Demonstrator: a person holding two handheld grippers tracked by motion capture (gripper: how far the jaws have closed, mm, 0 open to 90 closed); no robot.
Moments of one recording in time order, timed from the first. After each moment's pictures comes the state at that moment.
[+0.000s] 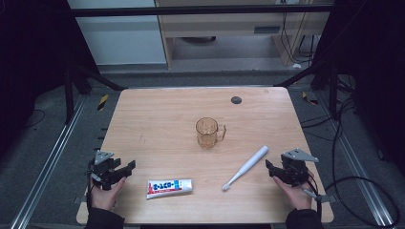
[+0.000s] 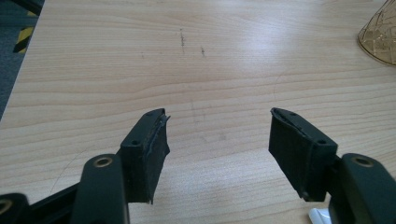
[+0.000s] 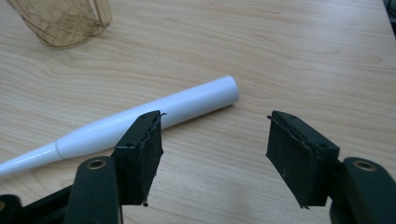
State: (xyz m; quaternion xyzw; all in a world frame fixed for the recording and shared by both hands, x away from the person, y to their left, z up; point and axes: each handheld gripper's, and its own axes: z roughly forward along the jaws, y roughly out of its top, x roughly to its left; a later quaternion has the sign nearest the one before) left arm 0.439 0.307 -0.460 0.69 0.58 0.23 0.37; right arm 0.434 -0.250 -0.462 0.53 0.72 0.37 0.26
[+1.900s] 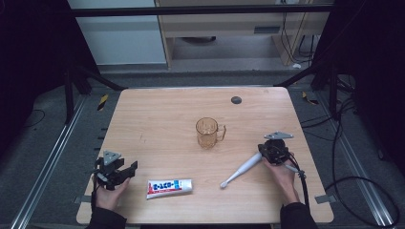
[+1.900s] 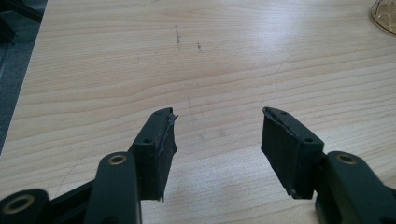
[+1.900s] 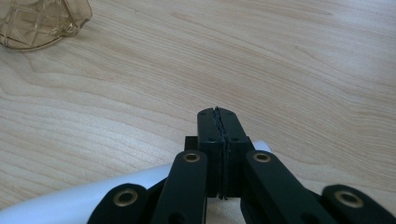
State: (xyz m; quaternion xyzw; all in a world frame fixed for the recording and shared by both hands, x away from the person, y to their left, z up) left arm 0.440 0.293 -0.463 0.71 0.56 0.26 0.34; right arm 0.513 -0.226 -0.483 0.51 0.76 0.33 0.23
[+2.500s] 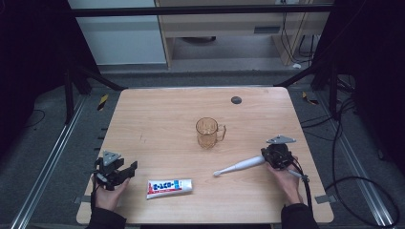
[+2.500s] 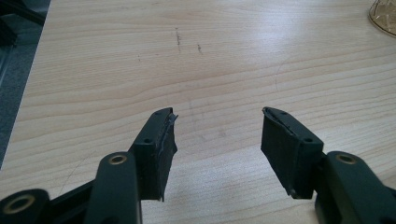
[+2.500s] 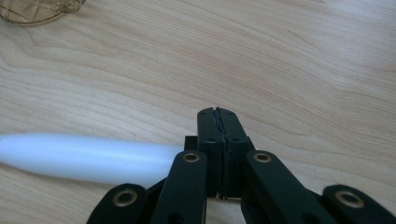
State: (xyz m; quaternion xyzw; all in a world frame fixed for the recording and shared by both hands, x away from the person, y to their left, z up) left arm 0.438 0.293 -0.461 0.71 0.55 0.26 0.34; right arm 0.496 -0.231 -0.481 0.51 0.77 0.32 0.23
